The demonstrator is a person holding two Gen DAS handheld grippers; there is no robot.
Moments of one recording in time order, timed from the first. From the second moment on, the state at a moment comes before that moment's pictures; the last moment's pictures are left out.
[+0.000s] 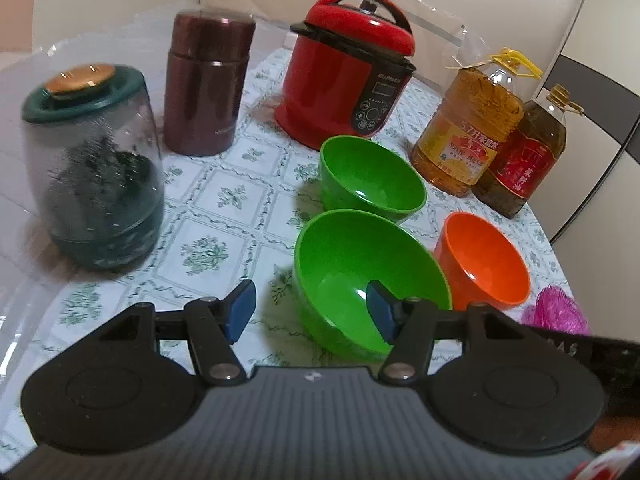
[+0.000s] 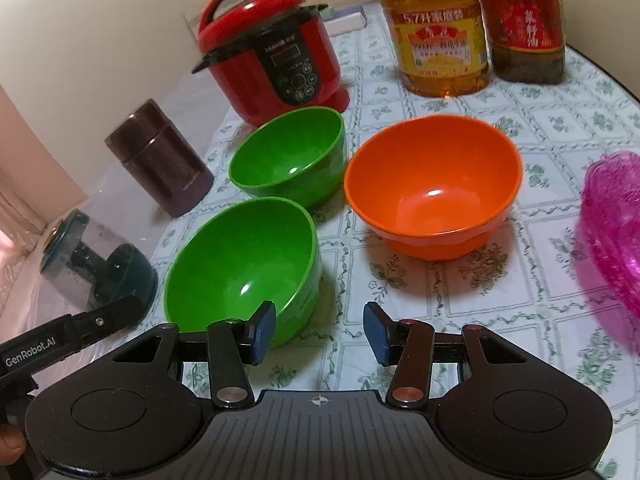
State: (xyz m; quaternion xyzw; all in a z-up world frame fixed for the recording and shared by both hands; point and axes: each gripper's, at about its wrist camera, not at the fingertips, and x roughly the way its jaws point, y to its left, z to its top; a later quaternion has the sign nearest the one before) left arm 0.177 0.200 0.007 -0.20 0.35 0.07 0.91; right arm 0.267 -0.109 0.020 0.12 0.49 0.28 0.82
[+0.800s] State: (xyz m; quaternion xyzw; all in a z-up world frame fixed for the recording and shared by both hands) left arm 0.222 0.212 -0.031 -0.20 0.37 0.07 0.90; right arm 0.290 -0.069 -0.014 0.10 0.51 0.27 0.81
